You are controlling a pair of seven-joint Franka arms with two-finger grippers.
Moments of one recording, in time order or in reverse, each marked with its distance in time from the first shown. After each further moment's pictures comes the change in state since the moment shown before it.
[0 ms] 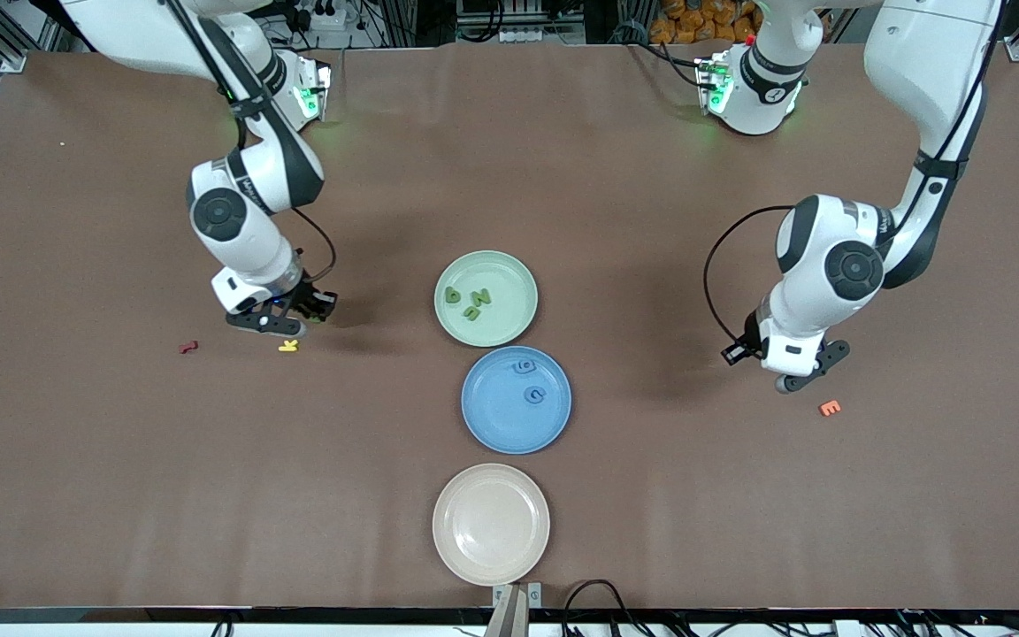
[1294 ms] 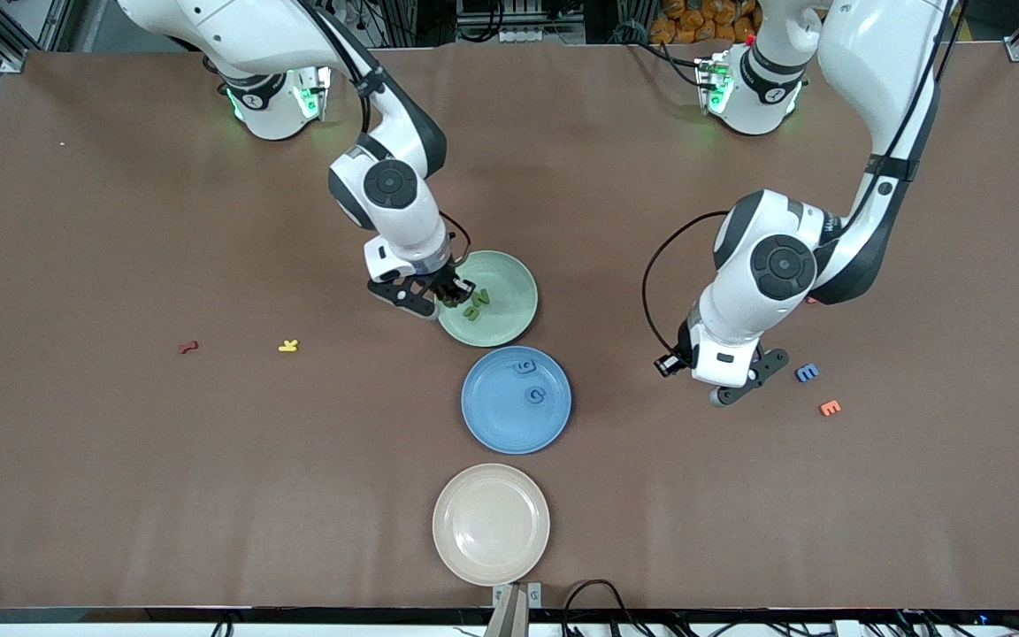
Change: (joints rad) left arm -0.172 0.048 -0.011 0.248 -0.026 -0.146 -0.146; right arm 0.338 0.196 0.042 0.299 0.001 -0.037 0.641
